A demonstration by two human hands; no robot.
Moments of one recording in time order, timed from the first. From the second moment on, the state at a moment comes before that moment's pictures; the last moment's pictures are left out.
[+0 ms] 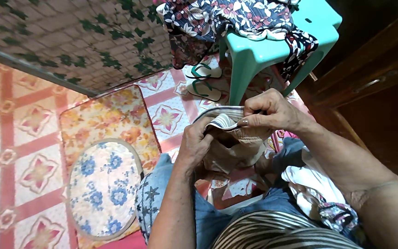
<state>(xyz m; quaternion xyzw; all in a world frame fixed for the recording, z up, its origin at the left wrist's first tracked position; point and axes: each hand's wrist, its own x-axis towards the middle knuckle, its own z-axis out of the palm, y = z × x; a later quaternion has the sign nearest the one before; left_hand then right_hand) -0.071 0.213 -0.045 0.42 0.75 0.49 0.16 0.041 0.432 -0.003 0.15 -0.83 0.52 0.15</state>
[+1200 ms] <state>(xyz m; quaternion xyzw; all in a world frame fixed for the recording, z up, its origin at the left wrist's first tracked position) -0.069 0.215 -0.049 0.46 0.75 0.45 0.13 0.040 0.425 -0.007 0.15 -0.86 0.48 0.14</state>
